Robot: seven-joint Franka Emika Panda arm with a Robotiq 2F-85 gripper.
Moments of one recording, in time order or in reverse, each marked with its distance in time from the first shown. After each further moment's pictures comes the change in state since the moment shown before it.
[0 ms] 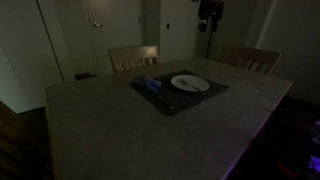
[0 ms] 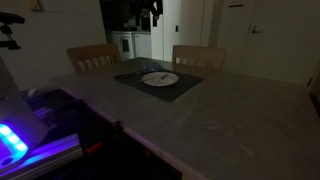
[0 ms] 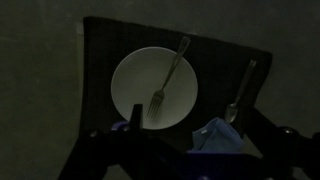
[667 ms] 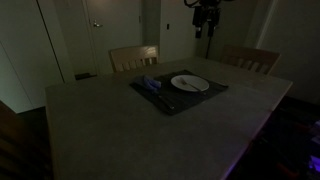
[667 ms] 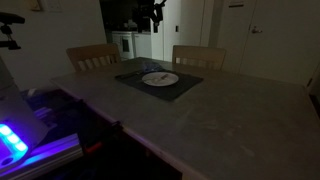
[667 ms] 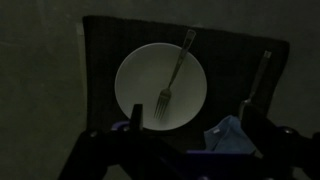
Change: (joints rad) arm -0.001 0.059 0.029 0.000 -0.056 0.066 0.127
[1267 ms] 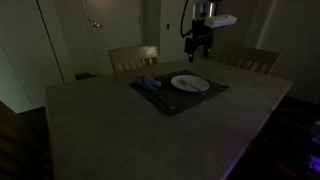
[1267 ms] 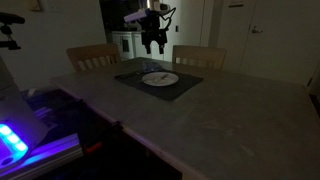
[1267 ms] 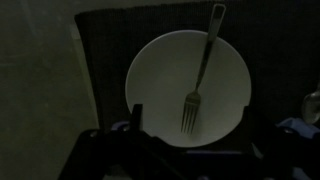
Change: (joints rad) arm -0.004 0.216 -0.005 -0.005 -0.142 0.214 0.270
